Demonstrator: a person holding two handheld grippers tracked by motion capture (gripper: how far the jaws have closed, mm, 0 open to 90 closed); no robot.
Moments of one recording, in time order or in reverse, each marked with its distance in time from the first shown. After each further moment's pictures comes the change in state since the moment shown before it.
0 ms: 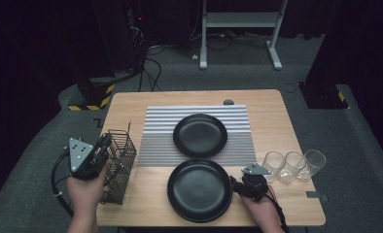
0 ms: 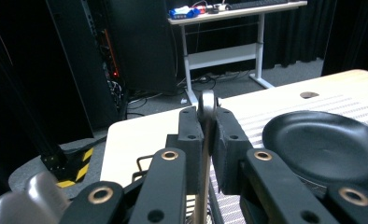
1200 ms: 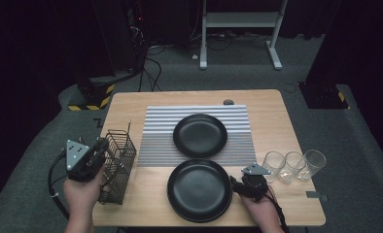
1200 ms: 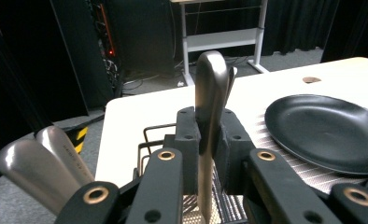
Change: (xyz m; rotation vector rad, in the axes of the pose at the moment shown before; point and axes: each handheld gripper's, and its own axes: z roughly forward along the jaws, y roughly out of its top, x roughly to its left) left arm 0.012 -0.011 0.003 0.080 -0.022 -0.046; right arm 0.000 0.000 0.000 0.001 -0.001 0.001
